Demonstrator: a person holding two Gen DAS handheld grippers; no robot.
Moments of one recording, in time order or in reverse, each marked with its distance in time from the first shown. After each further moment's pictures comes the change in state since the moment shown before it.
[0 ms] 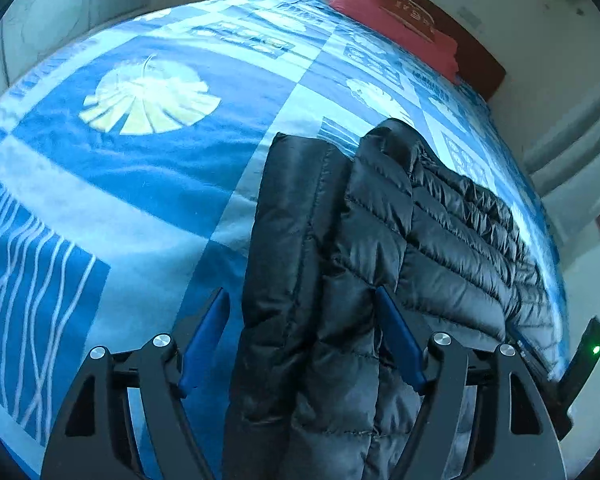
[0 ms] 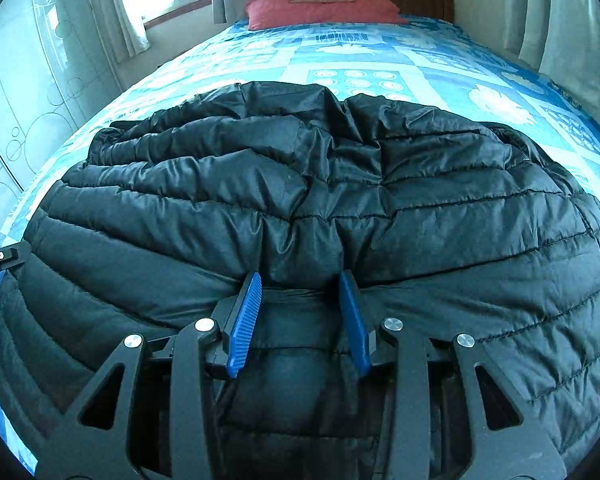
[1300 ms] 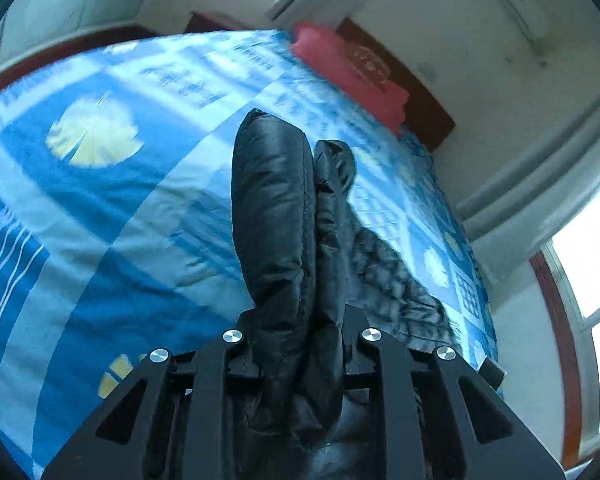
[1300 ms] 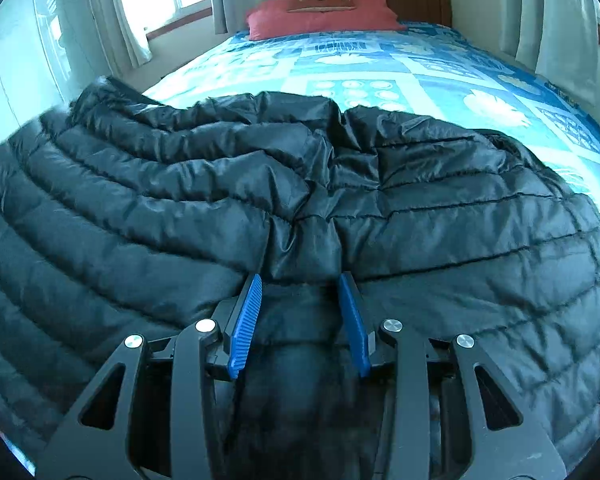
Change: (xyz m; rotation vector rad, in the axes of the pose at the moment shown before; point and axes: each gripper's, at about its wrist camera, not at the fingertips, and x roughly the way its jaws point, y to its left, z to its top) left arm -0.072 -0.092 -0.012 -0.026 -0.168 -0.206; right arm -0.037 -0.018 0.004 0.031 -0.028 0.055
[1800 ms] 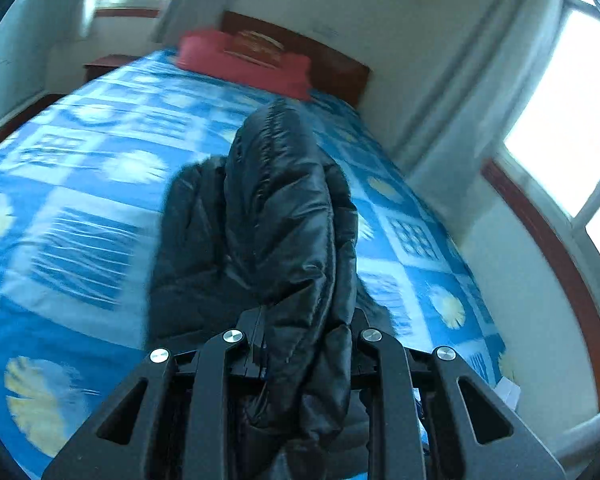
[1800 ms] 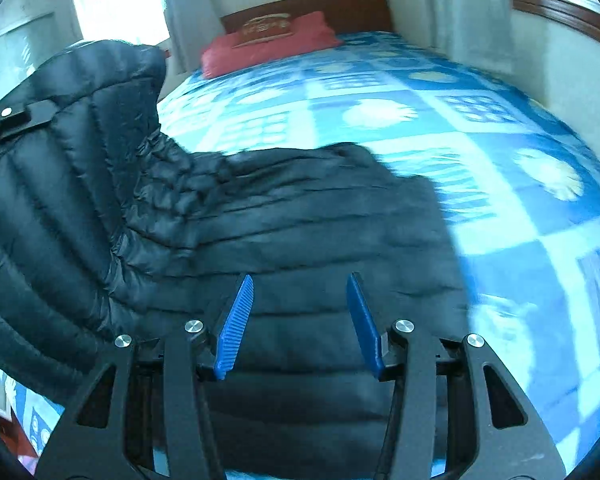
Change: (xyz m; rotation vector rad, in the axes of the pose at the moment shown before) left arm 0.053 -0.221 -0.064 0.332 0.063 -0.077; right arm -0.103 -0.149 -0.020 0.140 -0.071 -0.084
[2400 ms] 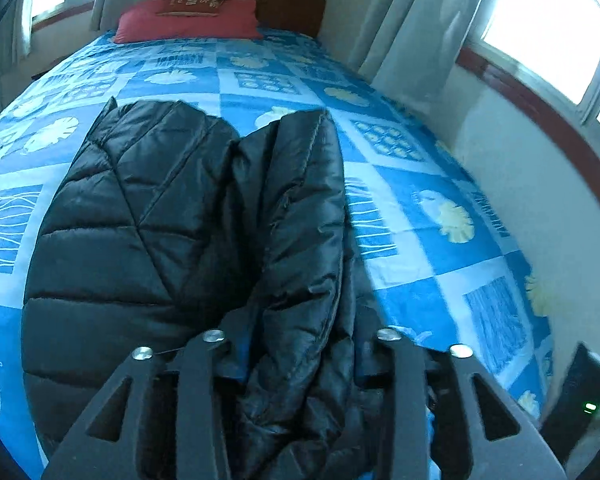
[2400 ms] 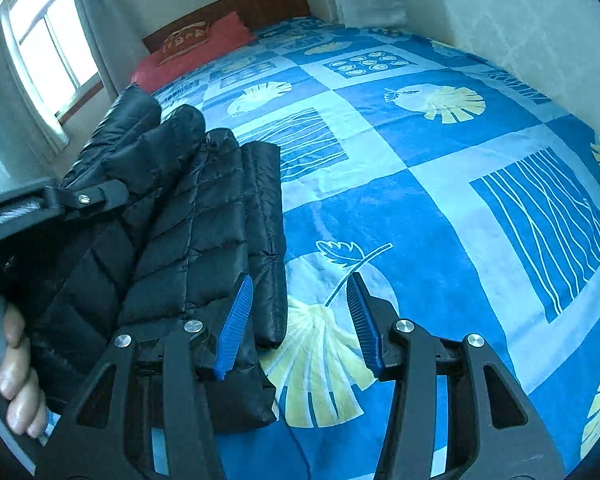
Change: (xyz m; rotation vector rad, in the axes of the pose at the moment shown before) left arm 0.098 -0.092 -0.084 0.164 0.163 -0.001; right arm -0.022 -0.109 -0.044 0.202 0.008 -0.089
